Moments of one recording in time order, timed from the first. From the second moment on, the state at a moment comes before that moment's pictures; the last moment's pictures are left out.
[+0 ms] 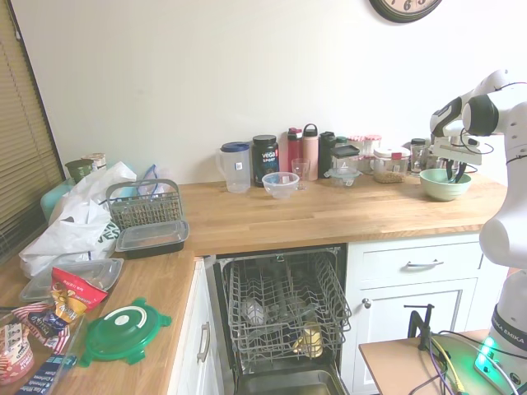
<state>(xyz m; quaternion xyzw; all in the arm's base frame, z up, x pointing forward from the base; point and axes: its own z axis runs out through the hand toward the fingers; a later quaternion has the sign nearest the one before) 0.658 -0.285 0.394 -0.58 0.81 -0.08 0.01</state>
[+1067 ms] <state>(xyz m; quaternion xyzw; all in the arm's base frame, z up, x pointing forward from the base) 0.581 -0.269 0.498 -0.61 0.77 -0.15 0.09</state>
